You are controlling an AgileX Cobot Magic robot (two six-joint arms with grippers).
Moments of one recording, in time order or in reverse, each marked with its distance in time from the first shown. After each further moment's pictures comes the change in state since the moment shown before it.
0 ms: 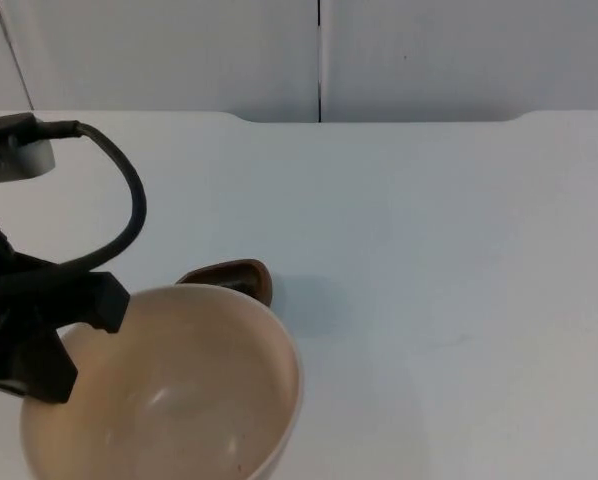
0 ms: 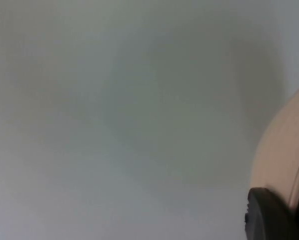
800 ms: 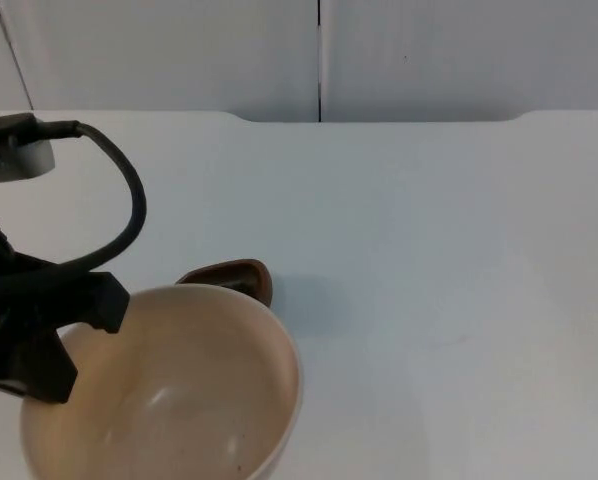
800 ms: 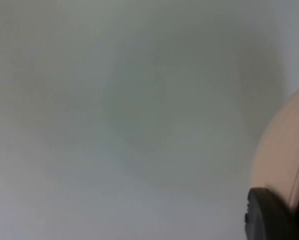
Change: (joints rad) right arm 0.000 0.618 -0.362 0.089 -0.017 0.004; left arm 0.000 0.000 0.000 -0.001 0.000 0.003
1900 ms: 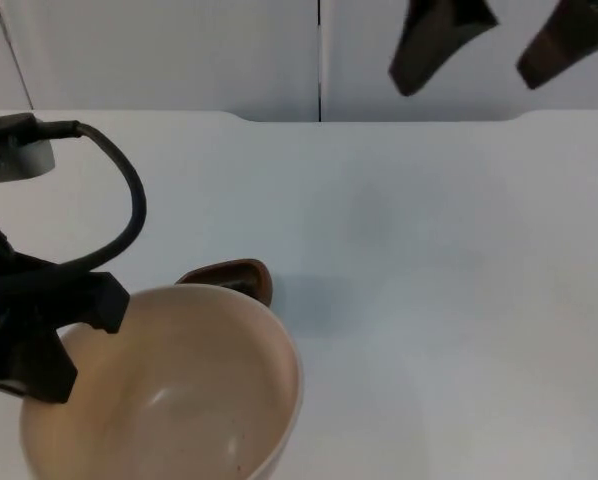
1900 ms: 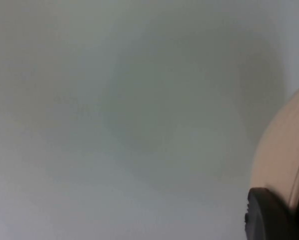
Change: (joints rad) right arm 0.508 0.828 -0.513 0.095 -0.005 0.052; left arm 0.000 0.000 0.000 0.000 0.000 0.000
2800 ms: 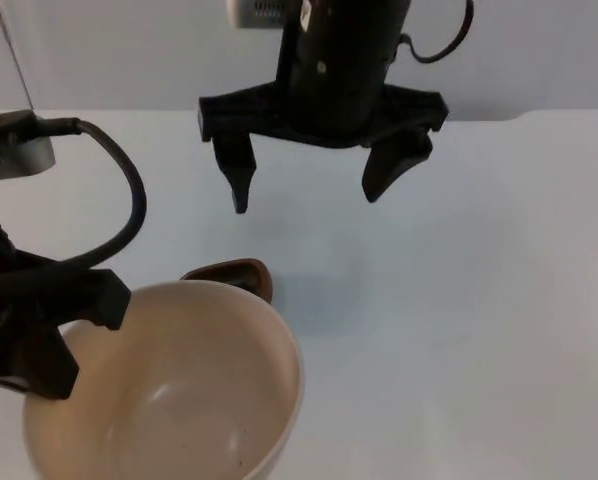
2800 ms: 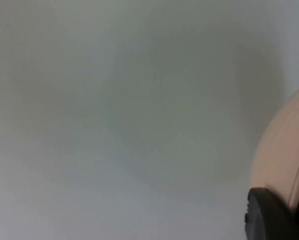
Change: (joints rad) right arm 0.207 0.461 -0.357 -0.248 0.052 0.515; left arm 0.000 0.000 0.000 0.000 -0.007 0.000
